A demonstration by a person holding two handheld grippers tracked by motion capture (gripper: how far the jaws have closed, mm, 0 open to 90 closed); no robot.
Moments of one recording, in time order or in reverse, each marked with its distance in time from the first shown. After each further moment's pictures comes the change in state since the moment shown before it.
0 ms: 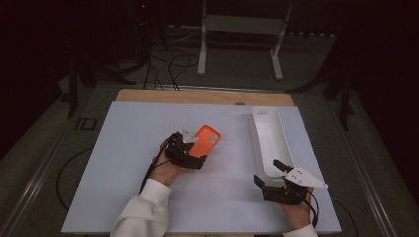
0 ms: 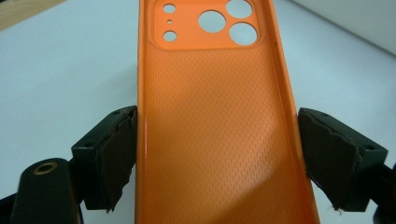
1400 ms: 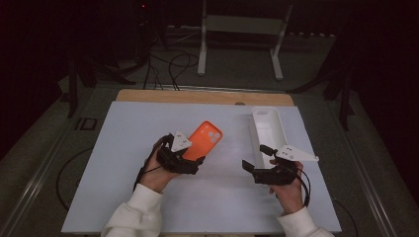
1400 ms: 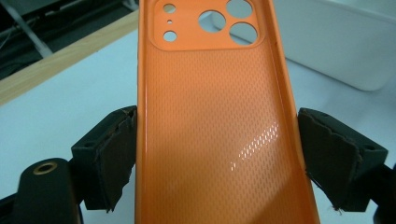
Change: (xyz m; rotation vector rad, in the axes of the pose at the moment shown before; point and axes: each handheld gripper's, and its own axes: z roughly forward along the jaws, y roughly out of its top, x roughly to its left) left arm -0.011 0.000 -0.049 -0.150 -0.021 0.095; right arm 0.001 0.055 0.033 0.033 0.147 0.083
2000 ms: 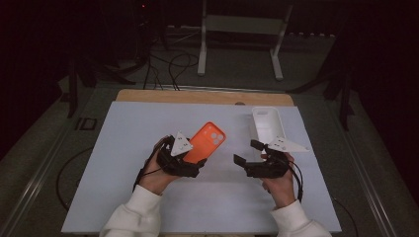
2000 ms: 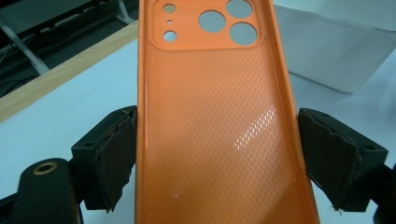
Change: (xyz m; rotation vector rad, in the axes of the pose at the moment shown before) left arm -0.008 0.003 -0.009 -0.032 -0.019 0.045; right arm 0.006 0.017 0.021 0.002 0.063 0.046
